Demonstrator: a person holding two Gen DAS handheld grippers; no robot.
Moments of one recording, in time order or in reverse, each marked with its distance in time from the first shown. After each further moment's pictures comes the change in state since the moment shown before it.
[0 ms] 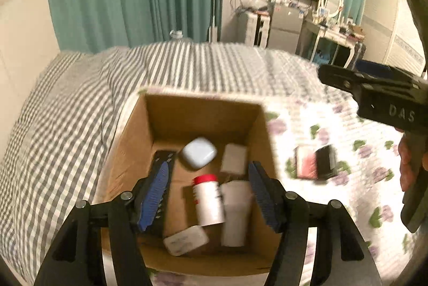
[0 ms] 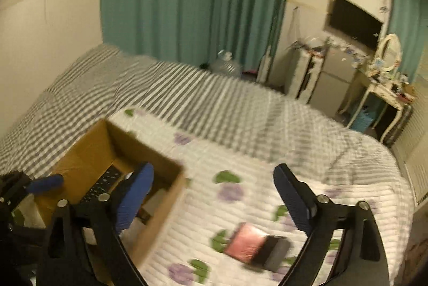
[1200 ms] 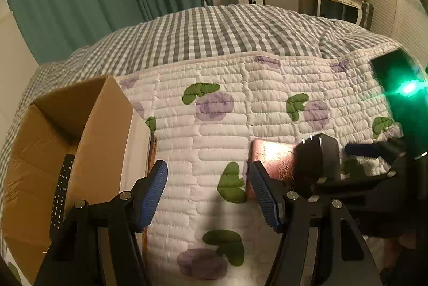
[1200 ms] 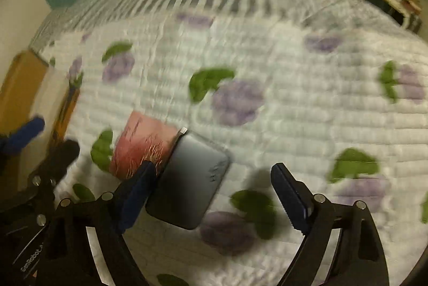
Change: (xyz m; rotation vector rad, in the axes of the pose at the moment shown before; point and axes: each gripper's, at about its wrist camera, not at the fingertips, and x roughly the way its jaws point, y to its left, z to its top) left arm 0.136 -0.161 -0.019 0.128 0.107 0.144; right arm 0.132 -0.133 -0.160 0.239 0.477 0.107
